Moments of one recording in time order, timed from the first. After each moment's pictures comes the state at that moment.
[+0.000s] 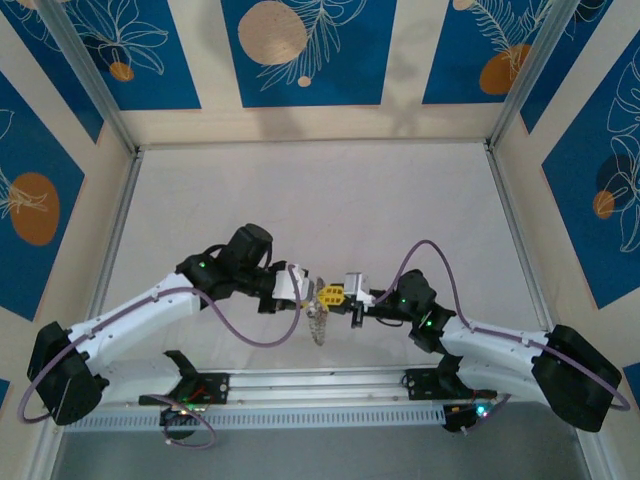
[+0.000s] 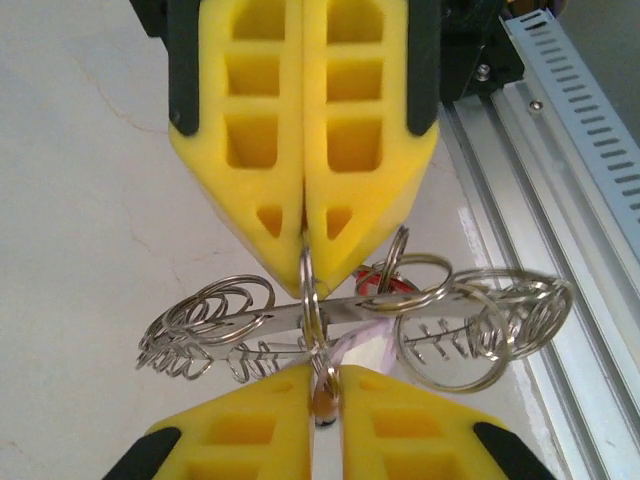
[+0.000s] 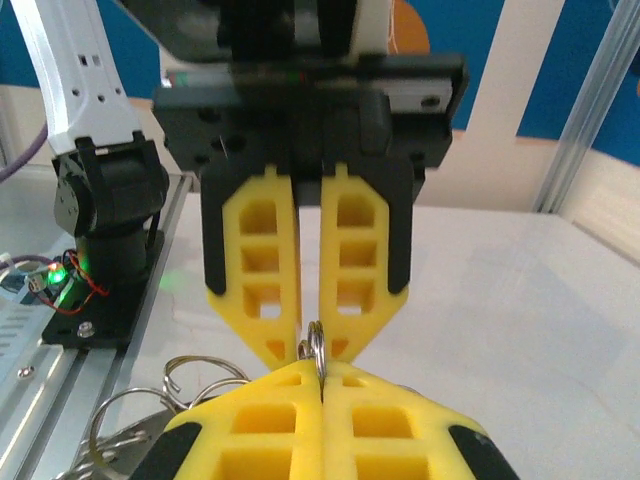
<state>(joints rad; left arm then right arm) -0.79 1.15 0.87 -0.55 0.60 0.78 0.85 1.00 0.23 0.76 -0.53 -0.16</state>
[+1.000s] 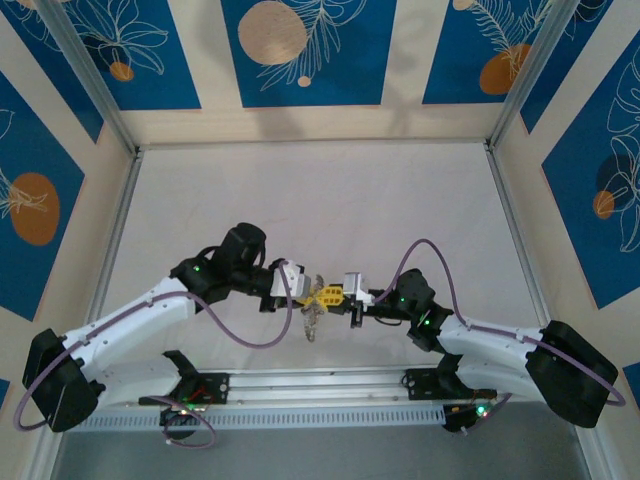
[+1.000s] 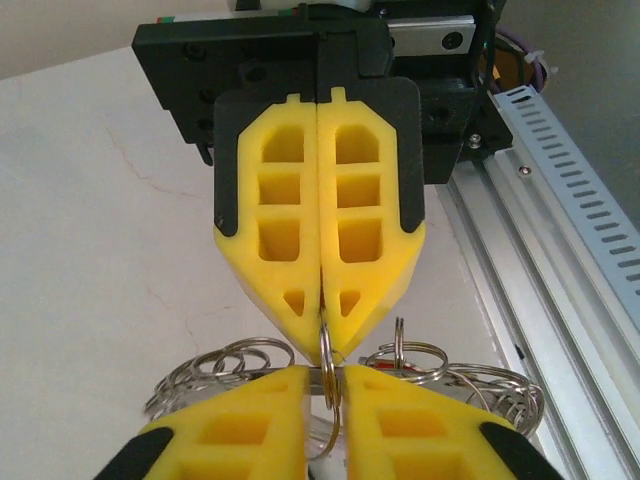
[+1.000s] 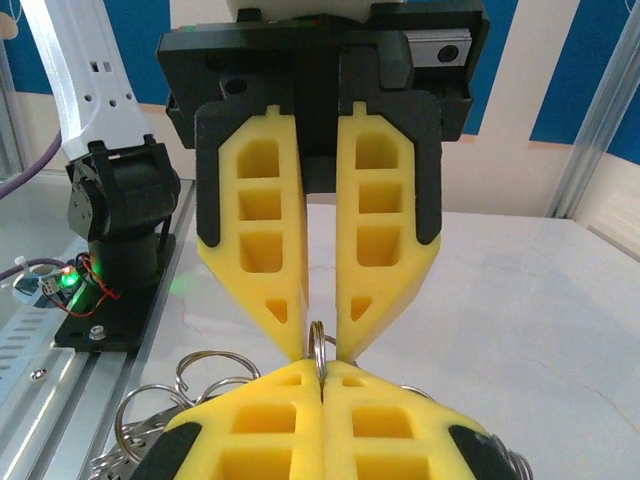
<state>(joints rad) -0.77 1.11 0.84 -0.46 0.69 0.73 0.85 1.04 0.23 0.79 -0.56 -0.15</state>
